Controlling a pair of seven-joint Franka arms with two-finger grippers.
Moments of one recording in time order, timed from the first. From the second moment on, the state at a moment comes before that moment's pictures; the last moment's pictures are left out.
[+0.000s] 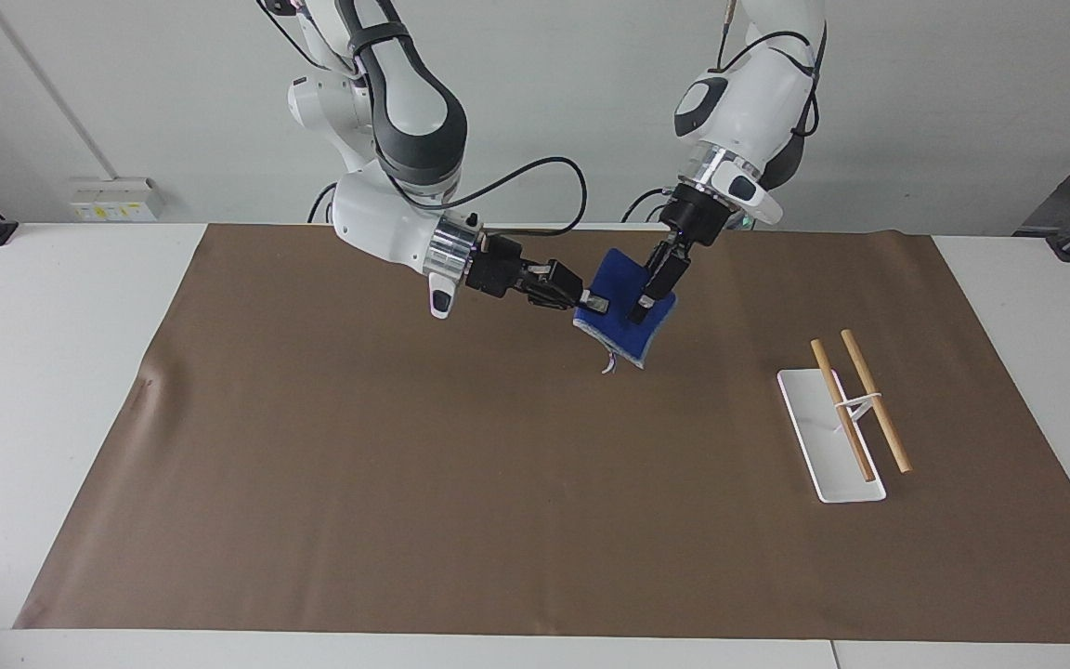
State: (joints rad) left arm -0.53 -0.11 -0.03 -2.14 -0.60 2.84 -1.29; right arm 0.23 0.17 0.22 -1.87 1.59 2.34 0.01
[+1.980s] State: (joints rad) left arm -0.09 0.03 -0.02 -2.16 -0.60 2.97 -1.29; right arm 0.07 0.18 0.19 -1.86 0.13 2.43 0.14
